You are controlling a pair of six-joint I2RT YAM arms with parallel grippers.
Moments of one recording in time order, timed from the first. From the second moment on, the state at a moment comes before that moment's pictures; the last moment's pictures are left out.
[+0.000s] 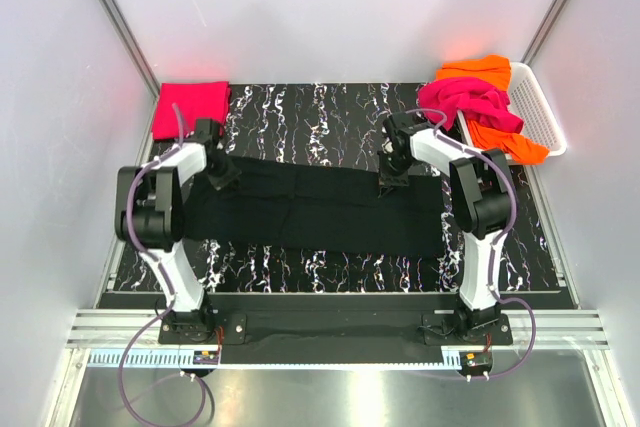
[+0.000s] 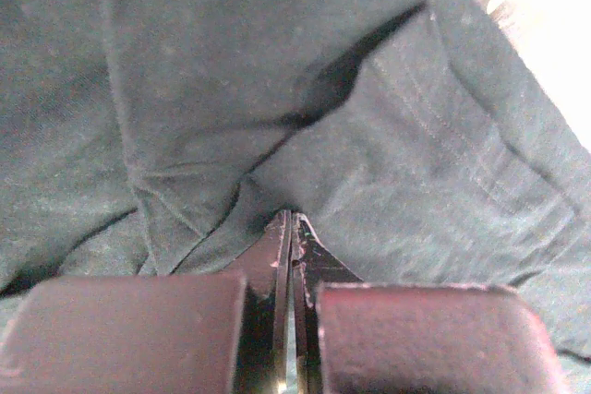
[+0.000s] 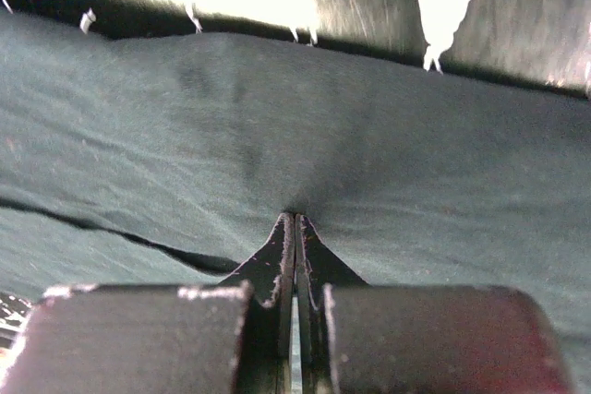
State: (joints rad) left arm -0.01 1.84 1.15 -0.50 0.08 -0.59; right arm 0.33 2.08 1.48 -0.74 -0.18 0.35
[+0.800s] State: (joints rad) left arm -0.20 2.47 2.10 -0.66 0.27 -0.59; right arm 0.40 1.85 1.11 -0.67 -0.35 0.54
